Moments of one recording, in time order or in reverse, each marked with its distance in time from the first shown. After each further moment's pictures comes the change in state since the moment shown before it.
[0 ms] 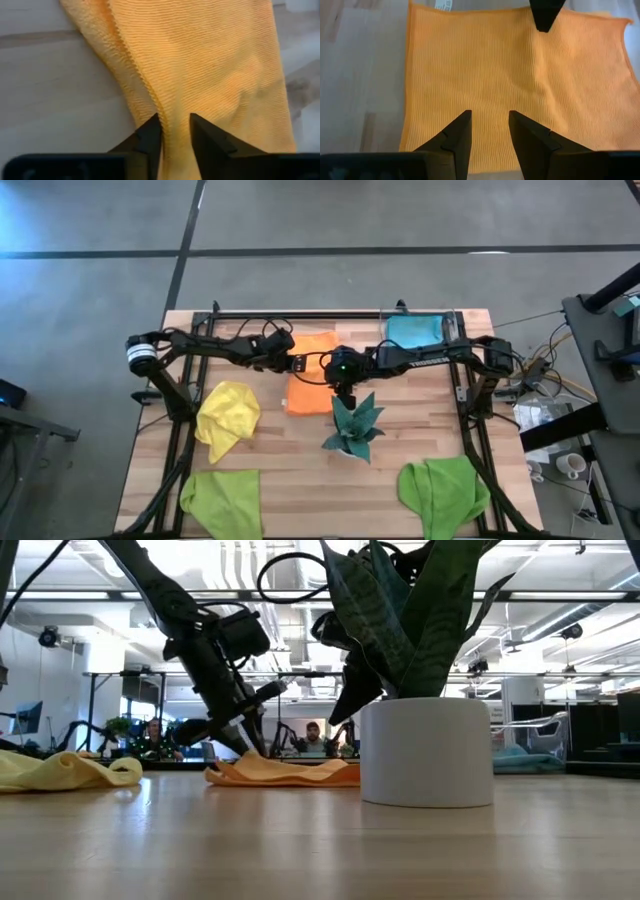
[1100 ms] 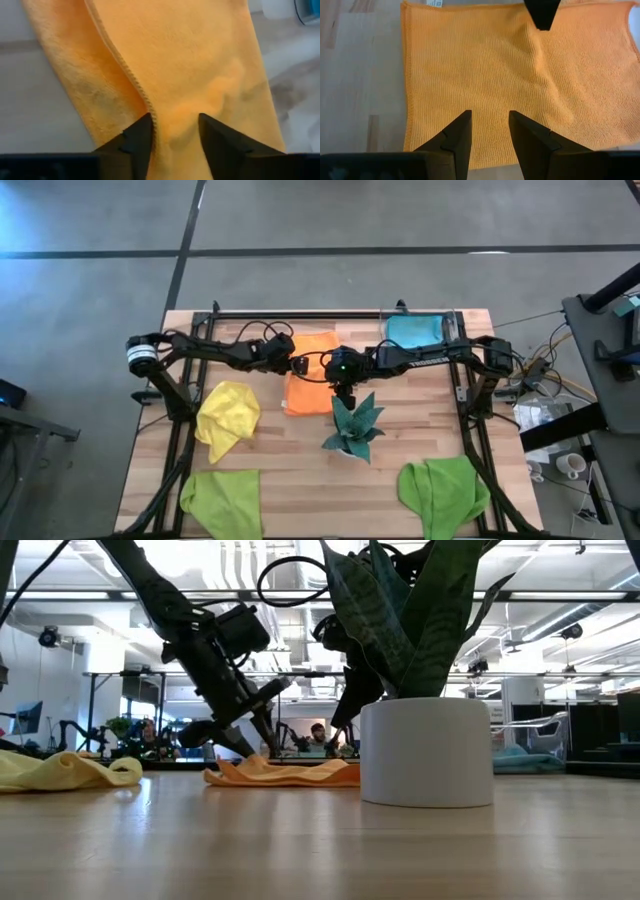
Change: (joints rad) left arm -0.042 0.000 -0.039 0.120 -0.054 0.001; right arm 0.000 0.000 0.000 -0.019 0.000 0.076
